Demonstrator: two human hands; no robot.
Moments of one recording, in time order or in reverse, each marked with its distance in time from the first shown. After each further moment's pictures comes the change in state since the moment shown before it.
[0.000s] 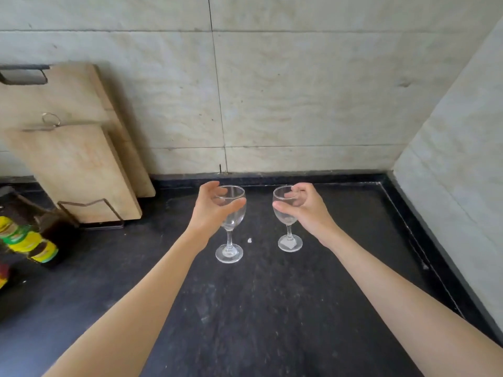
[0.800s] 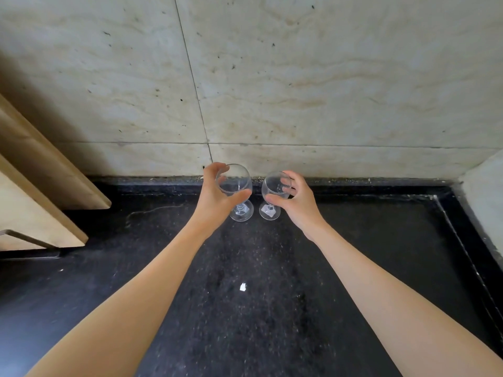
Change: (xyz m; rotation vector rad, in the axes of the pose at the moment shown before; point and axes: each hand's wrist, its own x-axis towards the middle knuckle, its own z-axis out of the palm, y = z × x) left_hand 0.196 -0.075 0.066 -0.027 -0.035 0.057; right_hand 0.212 0.088 0.046 0.071 -0.022 0.080
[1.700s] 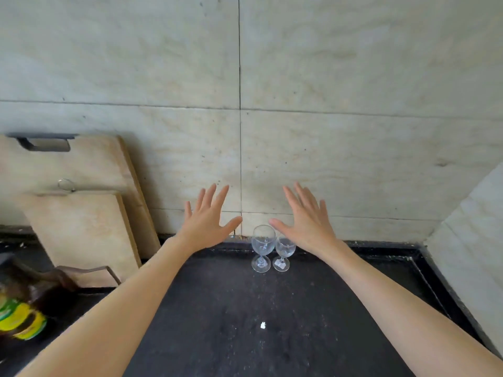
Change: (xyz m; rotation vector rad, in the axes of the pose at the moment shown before) left_hand -0.055 0.142 -0.117 0.988 -0.030 0.271; right_hand -0.096 -0.173 -0.010 -1.016 0.067 -0.478
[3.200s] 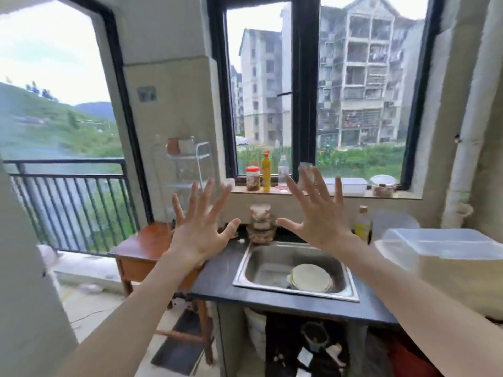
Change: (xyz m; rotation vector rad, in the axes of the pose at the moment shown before) left_hand -1.065 0.071 -0.296 0.893 0.714 -1.552; right_hand -0.670 -0.702 -0.105 0.470 0.213 -1.742
